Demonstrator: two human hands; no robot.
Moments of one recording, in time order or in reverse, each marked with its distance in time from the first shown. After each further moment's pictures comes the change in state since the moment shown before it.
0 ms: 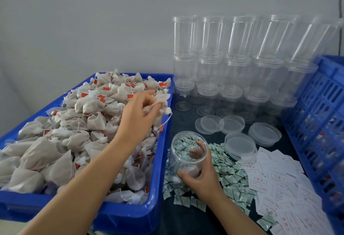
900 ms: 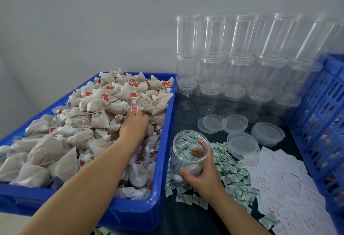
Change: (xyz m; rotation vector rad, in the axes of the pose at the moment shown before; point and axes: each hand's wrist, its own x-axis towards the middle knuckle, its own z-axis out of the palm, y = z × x) left_hand 0.007 -0.068 0.011 1.164 -0.456 -0.080; right_hand 0.000 0.003 0.001 -0.045 0.007 -0.050
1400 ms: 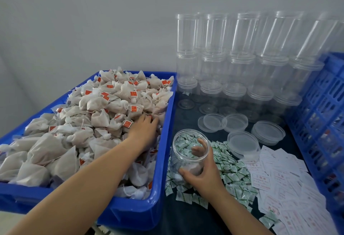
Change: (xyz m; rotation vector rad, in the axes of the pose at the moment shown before) left_hand 0.001 0.015 0.017 -0.095 -0.137 0.129; right_hand 0.000 -0.002 0.000 0.012 -0.007 -0.014
